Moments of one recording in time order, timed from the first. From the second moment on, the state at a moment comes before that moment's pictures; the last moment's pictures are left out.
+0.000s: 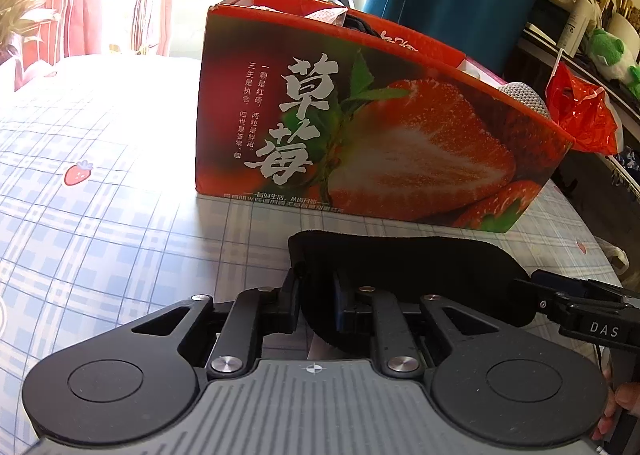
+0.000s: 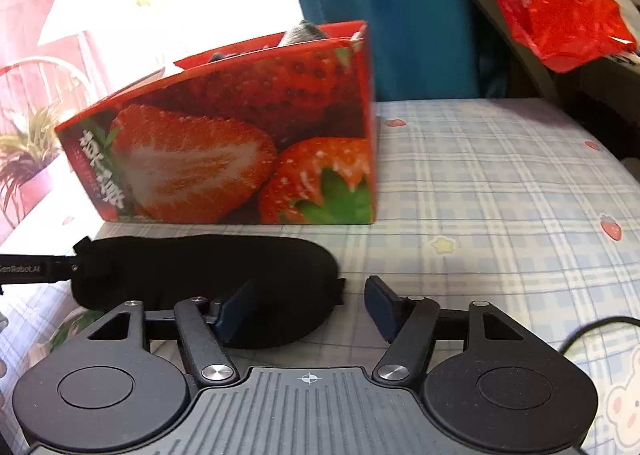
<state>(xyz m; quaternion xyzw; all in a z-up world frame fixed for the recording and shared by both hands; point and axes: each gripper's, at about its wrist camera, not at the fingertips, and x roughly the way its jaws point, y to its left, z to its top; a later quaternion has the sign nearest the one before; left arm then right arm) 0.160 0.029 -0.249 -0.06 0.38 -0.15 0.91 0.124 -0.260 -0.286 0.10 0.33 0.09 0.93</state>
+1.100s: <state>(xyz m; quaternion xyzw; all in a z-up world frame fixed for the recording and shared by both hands) 0.141 0.019 -0.229 -0.03 0.33 -0.15 0.93 0.110 -0.255 -0.255 0.15 0.29 0.11 0.94</state>
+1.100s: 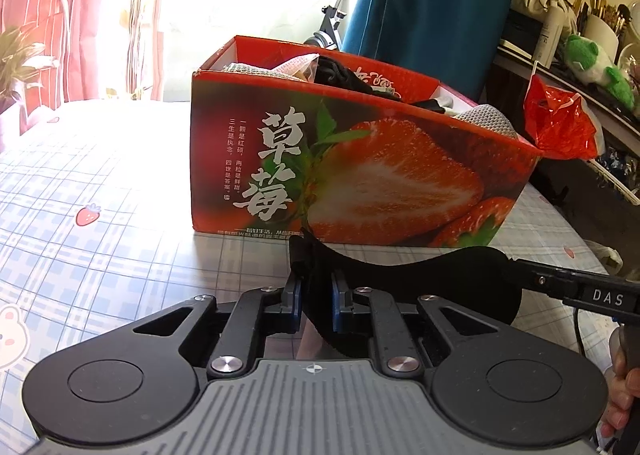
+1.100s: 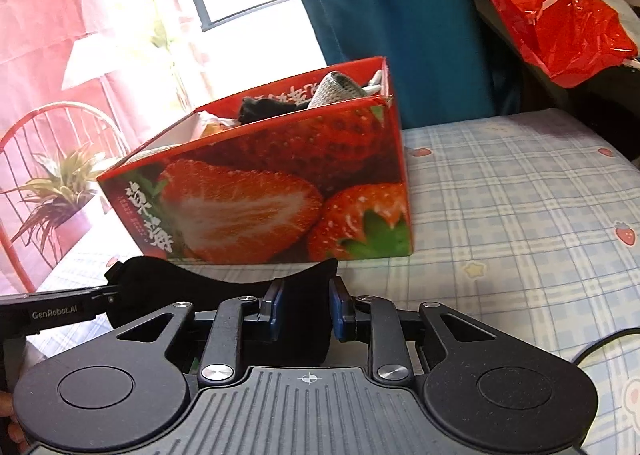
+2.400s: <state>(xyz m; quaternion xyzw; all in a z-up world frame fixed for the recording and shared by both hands) 0.137 0.021 -0.240 -0.04 0.35 -0.15 0.92 0.109 -0.255 -0.264 0.15 0.30 0.12 0.93</state>
